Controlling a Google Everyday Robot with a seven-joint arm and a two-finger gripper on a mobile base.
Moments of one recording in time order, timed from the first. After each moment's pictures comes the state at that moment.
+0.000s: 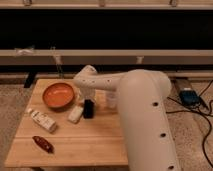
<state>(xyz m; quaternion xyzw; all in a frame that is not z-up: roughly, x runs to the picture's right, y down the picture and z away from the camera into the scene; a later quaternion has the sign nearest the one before) -0.109 0.082 0.928 -0.19 -0.20 -0.62 0.74</state>
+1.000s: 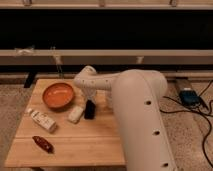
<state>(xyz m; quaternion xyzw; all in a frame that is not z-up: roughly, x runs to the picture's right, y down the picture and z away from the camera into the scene) -0.087 0.085 0.933 -0.22 -0.17 -0.60 0.75</state>
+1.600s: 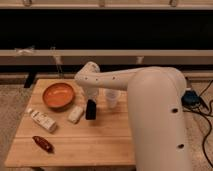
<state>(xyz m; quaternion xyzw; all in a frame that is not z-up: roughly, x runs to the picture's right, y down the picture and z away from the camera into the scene) -0.087 0.081 0.864 -0.20 -0.20 -0.63 0.72</state>
